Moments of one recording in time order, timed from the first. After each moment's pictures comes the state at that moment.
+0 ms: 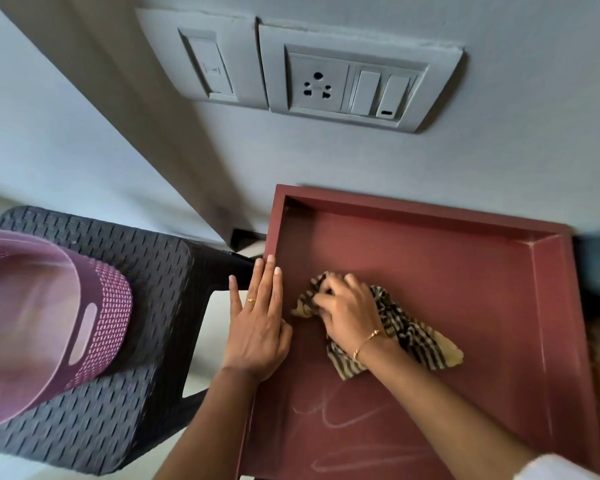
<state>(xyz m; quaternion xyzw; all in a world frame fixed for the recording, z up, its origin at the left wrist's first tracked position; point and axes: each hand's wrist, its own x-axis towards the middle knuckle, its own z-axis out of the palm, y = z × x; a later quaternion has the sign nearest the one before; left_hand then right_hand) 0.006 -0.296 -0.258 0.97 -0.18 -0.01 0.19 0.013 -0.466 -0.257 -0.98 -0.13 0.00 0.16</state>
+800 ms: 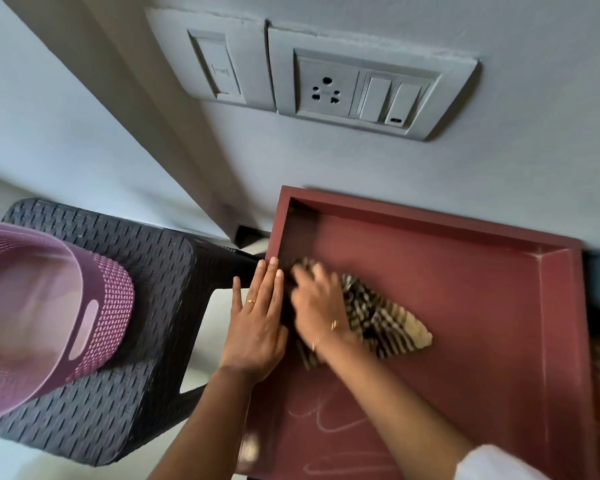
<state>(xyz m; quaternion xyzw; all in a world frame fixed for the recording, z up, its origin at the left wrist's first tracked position) 0.005 -0.291 -0.261 0.97 -0.17 -0.04 0.18 0.032 -0.417 -0.252 -0.98 -0.14 0.00 0.12</state>
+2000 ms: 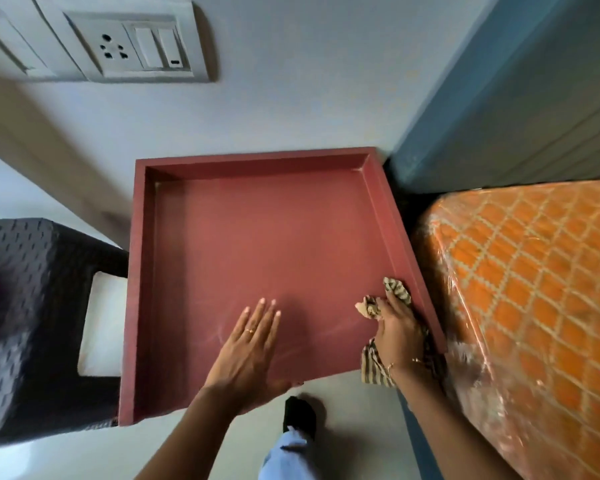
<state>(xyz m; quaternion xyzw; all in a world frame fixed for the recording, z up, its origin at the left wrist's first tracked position) -0.142 -0.382 -0.248 0.88 -0.43 -0.20 0.03 -0.223 -0.628 -0.274 -0.95 0.28 -0.08 0.12</state>
